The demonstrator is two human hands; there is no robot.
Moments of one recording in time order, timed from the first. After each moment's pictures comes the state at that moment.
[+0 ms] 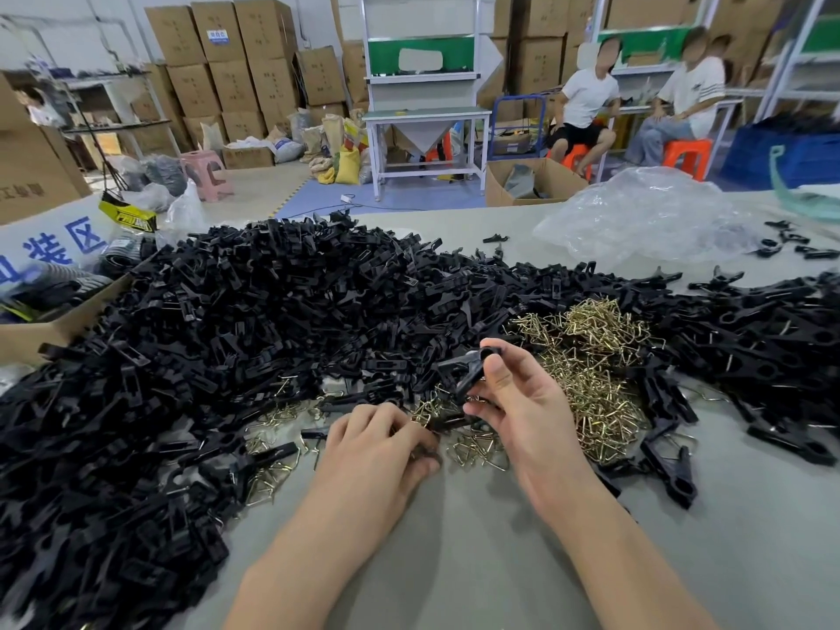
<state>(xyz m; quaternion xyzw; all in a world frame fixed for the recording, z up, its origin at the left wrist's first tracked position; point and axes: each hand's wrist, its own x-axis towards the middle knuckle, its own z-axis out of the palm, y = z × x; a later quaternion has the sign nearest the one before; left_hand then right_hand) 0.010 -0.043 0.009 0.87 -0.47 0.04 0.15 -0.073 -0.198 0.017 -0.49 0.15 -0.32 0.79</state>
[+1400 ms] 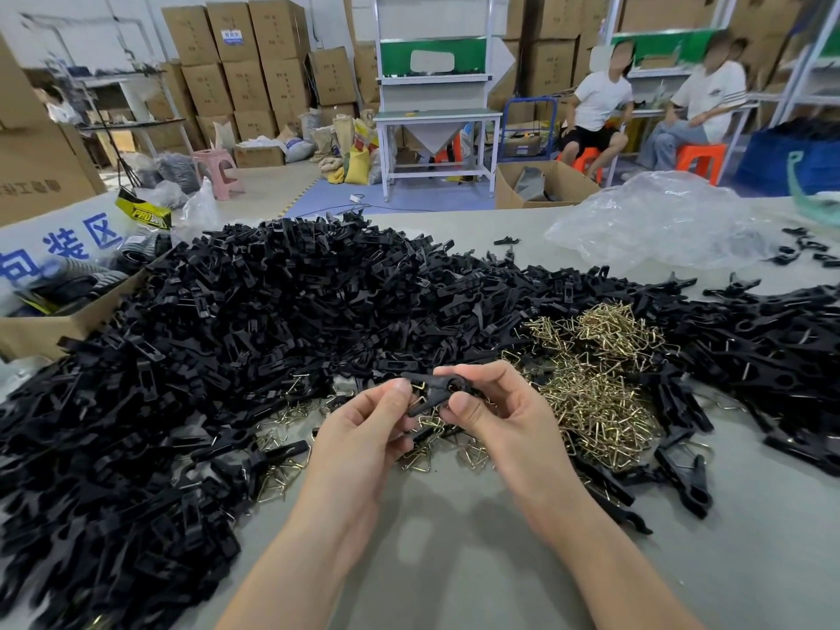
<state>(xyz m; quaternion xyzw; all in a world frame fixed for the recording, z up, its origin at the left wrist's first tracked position) 0.004 -0.053 0.030 0.57 -0.07 -0.24 0.78 -0.072 -0.183 0.011 -0.59 0.06 -0.30 0.75</state>
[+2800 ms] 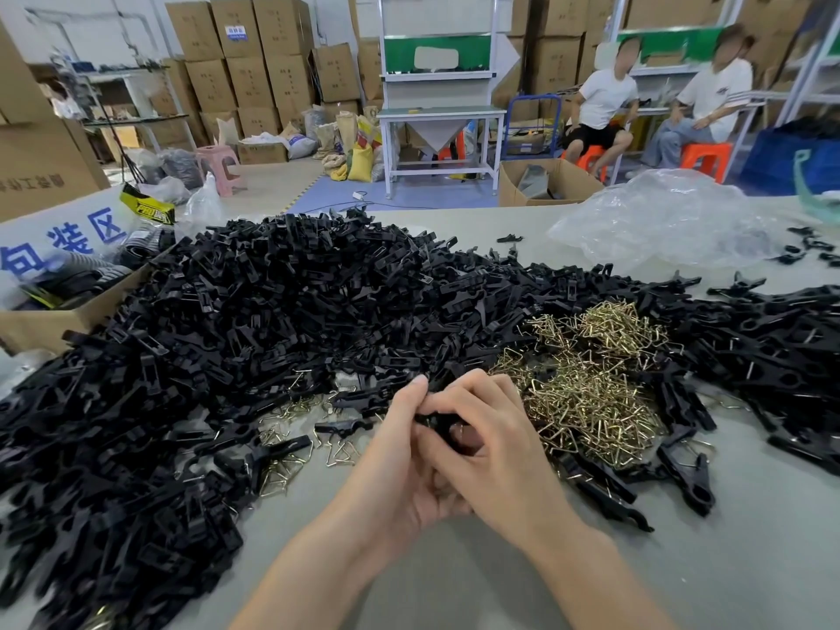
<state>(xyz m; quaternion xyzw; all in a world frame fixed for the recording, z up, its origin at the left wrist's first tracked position) -0.013 -0.059 0.032 0.51 -0.12 -0.48 0.70 -0.078 -0.165 0.012 -0.87 0.04 -0.37 0.33</state>
